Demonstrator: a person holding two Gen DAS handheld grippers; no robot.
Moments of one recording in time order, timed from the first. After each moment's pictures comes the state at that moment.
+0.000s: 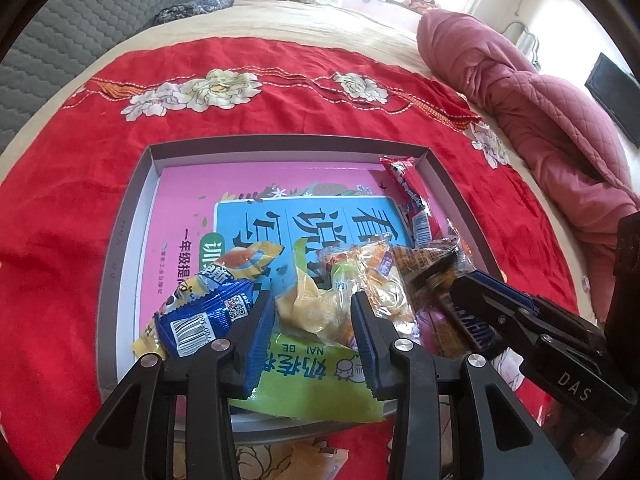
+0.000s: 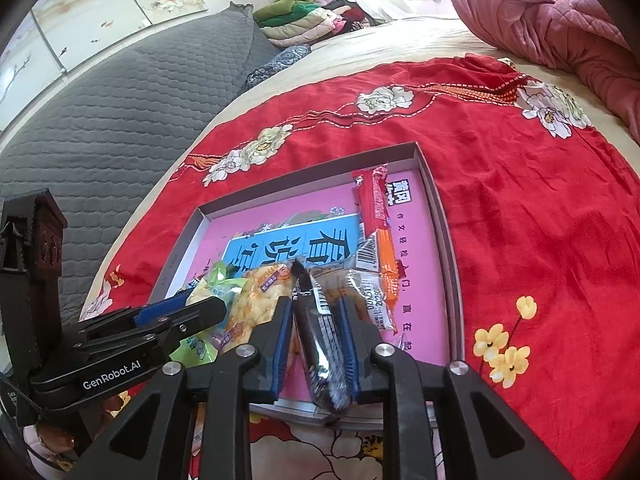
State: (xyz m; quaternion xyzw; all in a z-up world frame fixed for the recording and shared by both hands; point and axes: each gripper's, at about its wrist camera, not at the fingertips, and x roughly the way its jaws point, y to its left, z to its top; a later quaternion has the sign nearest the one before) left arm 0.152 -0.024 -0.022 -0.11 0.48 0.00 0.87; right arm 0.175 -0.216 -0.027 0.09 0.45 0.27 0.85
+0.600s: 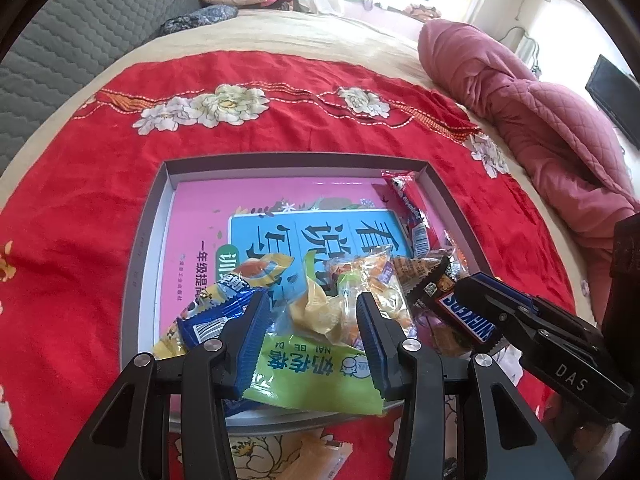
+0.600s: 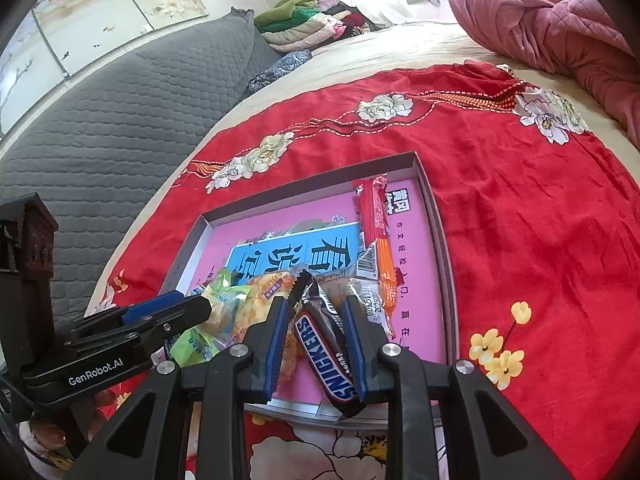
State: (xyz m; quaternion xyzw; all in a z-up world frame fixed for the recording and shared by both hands) left arm 0.144 -0.018 -0.006 -0.11 0.47 0.00 0.88; right arm 0.174 -0.219 -0.019 0.09 0.44 0.27 0.85
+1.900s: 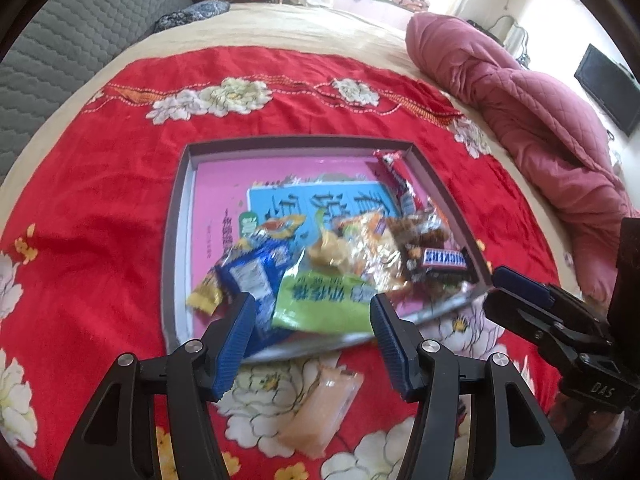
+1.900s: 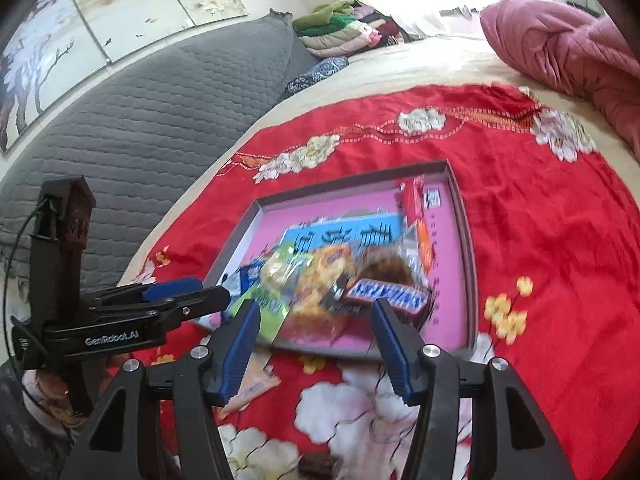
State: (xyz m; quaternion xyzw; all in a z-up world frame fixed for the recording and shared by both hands) left arm 0.094 -0.003 0.013 -0.10 0.49 -0.02 0.87; right arm 0.115 -0.225 0.012 0.09 0.42 0.33 0.84
